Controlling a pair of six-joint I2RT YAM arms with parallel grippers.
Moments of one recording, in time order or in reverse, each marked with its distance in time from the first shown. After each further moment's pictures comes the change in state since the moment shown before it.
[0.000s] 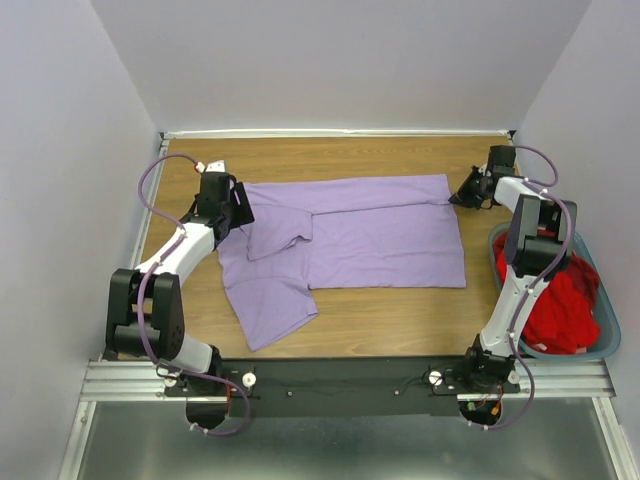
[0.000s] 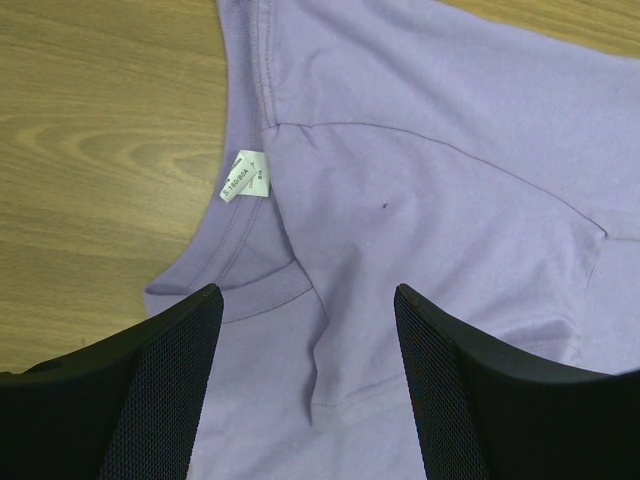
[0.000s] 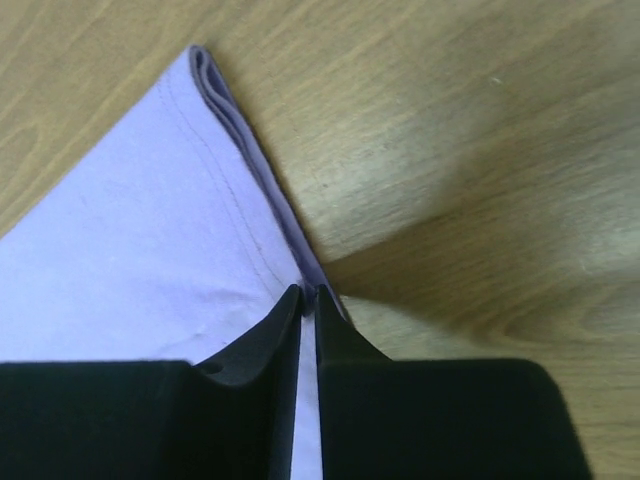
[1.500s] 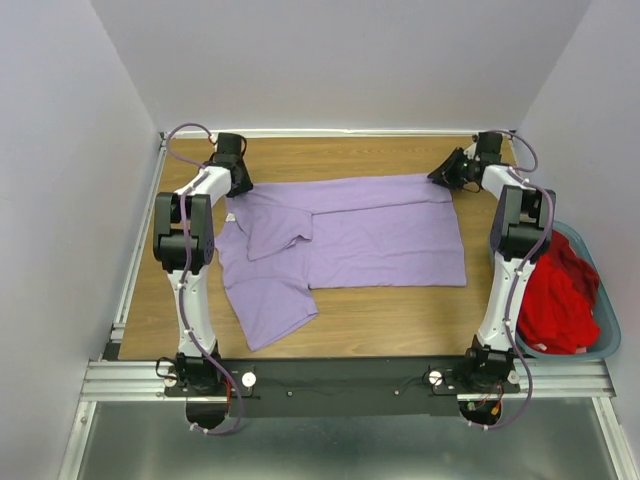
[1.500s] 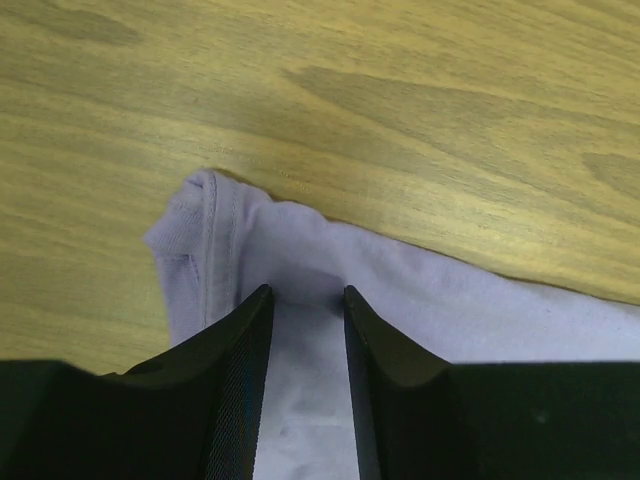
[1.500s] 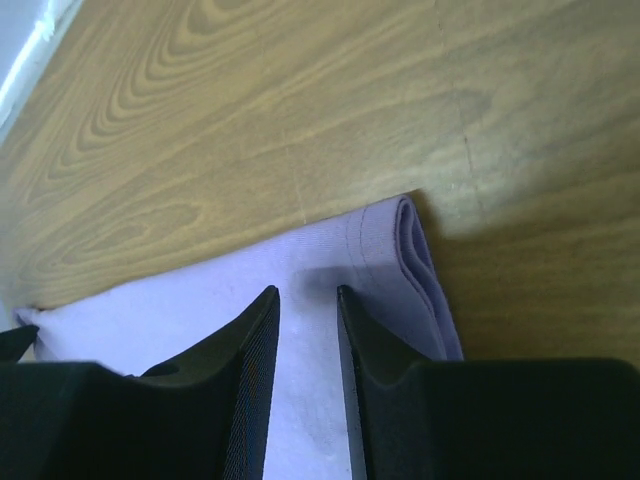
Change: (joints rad) left arm 0.062 0.703 0.706 -0.174 -0.005 -0.028; right arm 0.046 0.239 0.297 0.053 -0.204 0.073
